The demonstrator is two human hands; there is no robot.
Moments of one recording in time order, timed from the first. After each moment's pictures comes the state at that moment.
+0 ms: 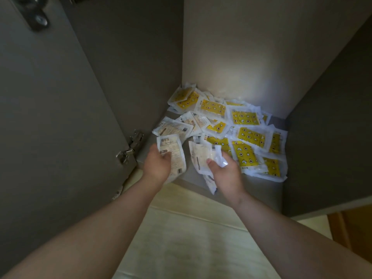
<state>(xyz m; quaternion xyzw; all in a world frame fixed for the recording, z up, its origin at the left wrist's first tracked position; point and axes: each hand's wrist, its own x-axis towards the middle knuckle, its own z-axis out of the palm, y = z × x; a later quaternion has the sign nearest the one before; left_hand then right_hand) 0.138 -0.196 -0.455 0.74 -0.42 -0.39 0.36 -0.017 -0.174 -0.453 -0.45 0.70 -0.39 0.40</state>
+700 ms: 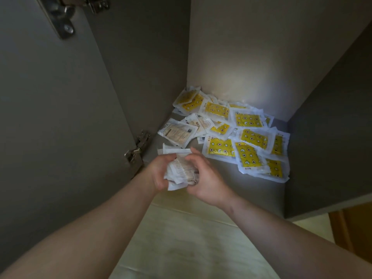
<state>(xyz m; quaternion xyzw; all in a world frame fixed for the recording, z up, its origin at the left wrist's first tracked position) 0.148 -0.185 -0.431 0.57 -0.12 -0.73 0.35 0.012 -0.158 -0.442 -0.71 0.51 -0.23 0.42</state>
